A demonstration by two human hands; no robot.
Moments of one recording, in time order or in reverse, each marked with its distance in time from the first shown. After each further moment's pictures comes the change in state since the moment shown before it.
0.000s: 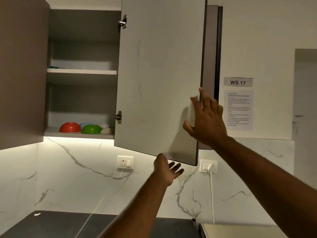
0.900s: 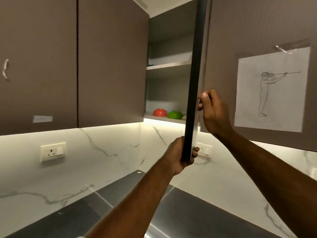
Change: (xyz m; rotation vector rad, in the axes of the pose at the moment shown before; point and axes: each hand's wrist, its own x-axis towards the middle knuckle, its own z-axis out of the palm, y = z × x) left_hand -0.131 0.087 -0.106 0.313 0.149 0.259; right_hand 0.002 -0.183 0.037 1.436 0.061 -0.117
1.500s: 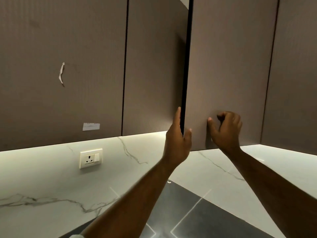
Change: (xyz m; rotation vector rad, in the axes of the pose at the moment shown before) left_hand -0.006 0.107 -0.169 0.897 0.440 1.008; right_hand 0.004 0.060 0.204 -0.319 0.162 0.107
